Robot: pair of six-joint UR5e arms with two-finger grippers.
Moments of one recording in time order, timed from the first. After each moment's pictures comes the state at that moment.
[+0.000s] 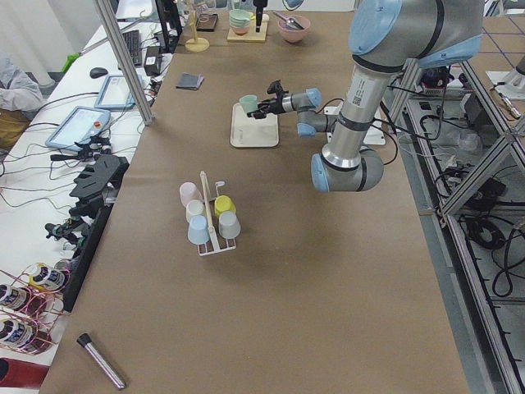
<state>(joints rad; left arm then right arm) -0.18 -2.26 -1.33 -2.43 -0.61 -0.87 1.16 -1.66 2.04 -1.45 2.14 0.54</state>
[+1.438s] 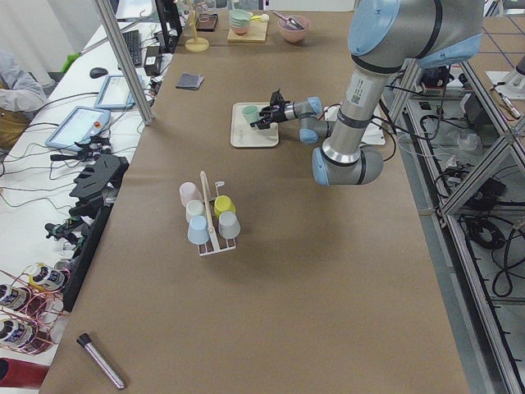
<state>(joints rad) -0.16 -2.31 -1.19 -2.43 -0.58 -1.09 1.54 -1.72 1.84 -1.66 2.23 0.01</state>
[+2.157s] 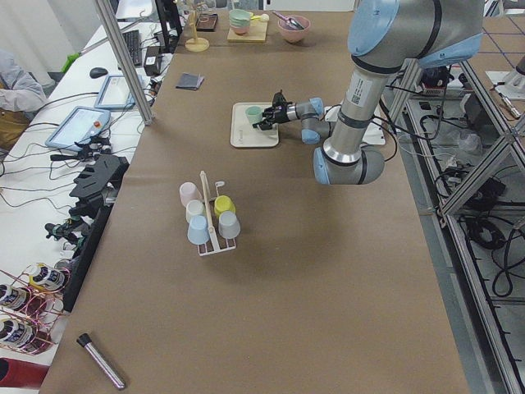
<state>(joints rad) -0.15 -2.32 -1.18 -2.43 -0.58 -1.10 1.57 -1.74 1.84 -1.66 2.27 0.01</state>
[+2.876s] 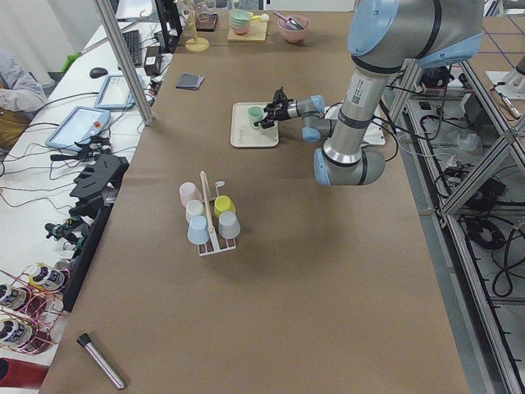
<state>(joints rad) -0.15 -2.27 -1.31 -2.42 -0.57 -1.07 1.57 -1.73 1.84 -1.66 2.27 0.01</state>
